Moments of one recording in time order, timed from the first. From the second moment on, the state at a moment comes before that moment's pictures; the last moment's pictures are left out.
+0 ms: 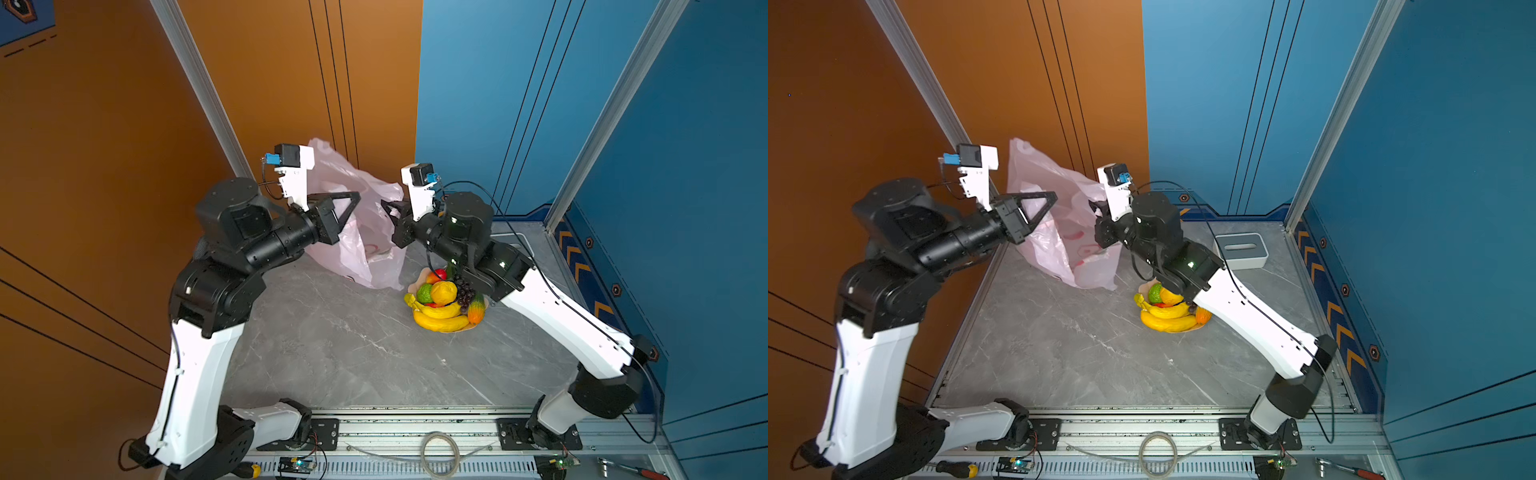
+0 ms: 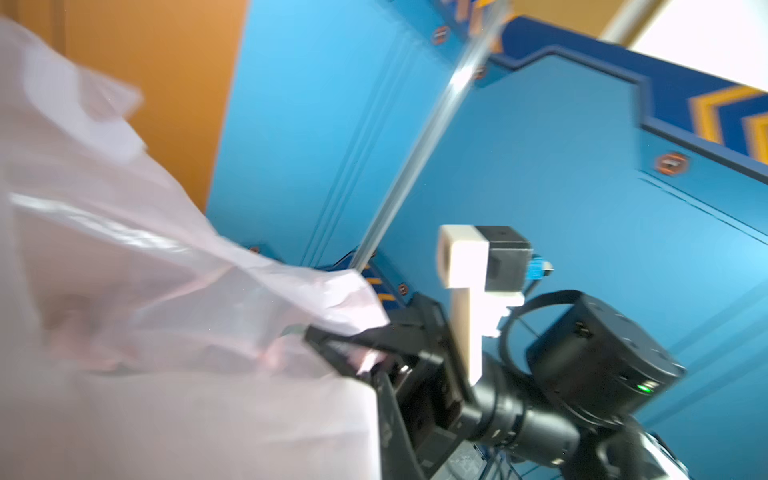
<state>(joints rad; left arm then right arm) -0.54 1.23 2.08 -0.80 0.32 -0.40 0.95 1.54 1.84 -0.19 0.12 0.07</state>
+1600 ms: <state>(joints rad) -0.62 1.06 1.86 -0.73 -0.03 -0.25 1.11 1.48 1.78 -0.04 0.17 -0.11</state>
